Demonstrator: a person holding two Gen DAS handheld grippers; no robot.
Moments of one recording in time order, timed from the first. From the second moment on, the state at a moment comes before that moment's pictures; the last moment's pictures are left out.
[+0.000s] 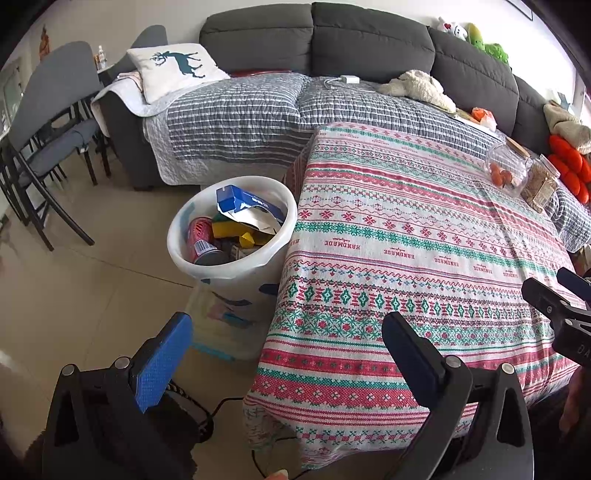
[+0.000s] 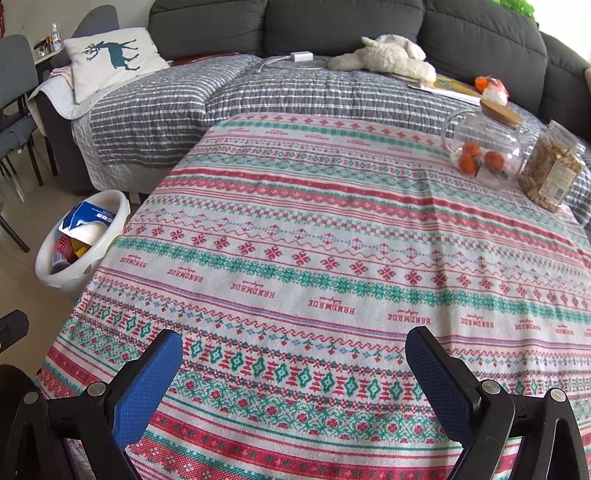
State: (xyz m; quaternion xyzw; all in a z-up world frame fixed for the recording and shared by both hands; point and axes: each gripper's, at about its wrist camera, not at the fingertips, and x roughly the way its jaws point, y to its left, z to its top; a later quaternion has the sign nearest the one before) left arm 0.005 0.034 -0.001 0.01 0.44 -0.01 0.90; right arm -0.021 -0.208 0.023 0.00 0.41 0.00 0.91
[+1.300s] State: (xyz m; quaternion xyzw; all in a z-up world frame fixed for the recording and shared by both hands) left arm 0.003 0.038 -0.001 0.01 0.43 -0.01 0.90; right arm -0.021 -0.207 0.024 0.01 0.41 0.00 0.91
